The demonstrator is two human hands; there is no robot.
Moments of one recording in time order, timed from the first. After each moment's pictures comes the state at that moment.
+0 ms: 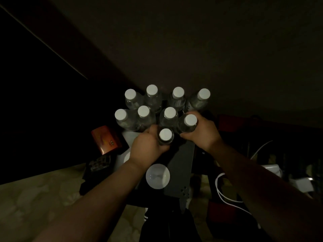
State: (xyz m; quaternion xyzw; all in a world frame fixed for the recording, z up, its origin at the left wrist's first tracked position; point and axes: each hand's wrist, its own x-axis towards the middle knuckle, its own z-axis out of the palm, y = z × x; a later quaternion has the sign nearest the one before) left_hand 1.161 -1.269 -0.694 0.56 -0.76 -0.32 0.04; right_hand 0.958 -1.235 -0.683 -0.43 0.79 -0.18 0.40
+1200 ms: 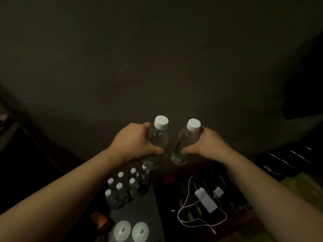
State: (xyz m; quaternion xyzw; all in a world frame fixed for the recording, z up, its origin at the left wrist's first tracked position) left_hand 1.126 -1.210 -0.153 0.24 -0.94 -0.22 0.09; right_hand 0.948 -1.032 -0.175 -0.35 0.85 -0.33 0.19
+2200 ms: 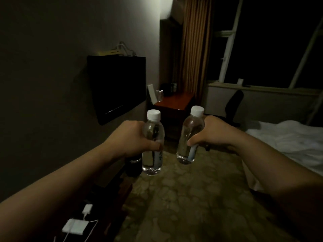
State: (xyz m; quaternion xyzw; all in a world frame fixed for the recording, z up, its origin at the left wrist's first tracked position) left_hand 1.063 -0.627 -0.026 -0.24 -0.92 -0.30 0.06; right_hand 1.085 -0.354 -0.009 -0.07 0.93 -0.37 -0.02
